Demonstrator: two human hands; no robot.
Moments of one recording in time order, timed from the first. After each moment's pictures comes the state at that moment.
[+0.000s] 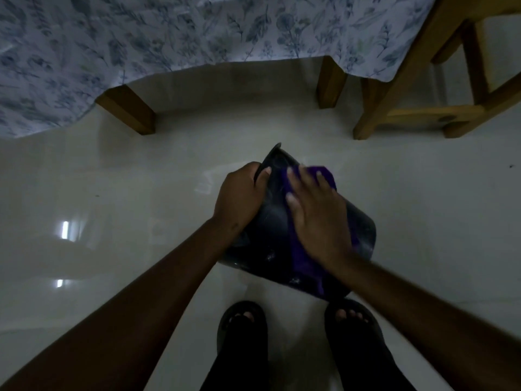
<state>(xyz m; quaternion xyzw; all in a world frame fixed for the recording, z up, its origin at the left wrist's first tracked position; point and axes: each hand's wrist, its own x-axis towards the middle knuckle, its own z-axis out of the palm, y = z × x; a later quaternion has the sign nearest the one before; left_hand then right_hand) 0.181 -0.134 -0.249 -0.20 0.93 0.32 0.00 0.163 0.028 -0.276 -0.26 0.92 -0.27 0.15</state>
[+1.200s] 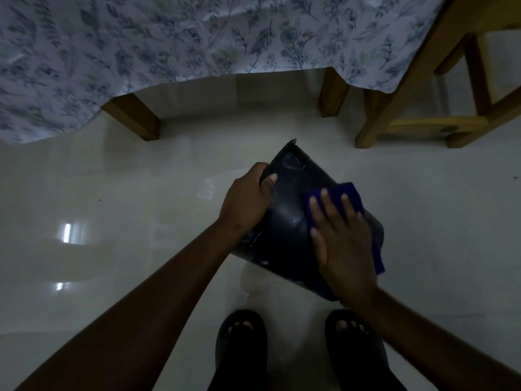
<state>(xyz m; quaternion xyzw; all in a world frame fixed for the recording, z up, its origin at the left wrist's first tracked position) 0.176 -0.133 -0.242 -0.22 0.88 0.41 0.05 0.186 0.070 -0.282 -0.25 0.94 -0.19 0.10</state>
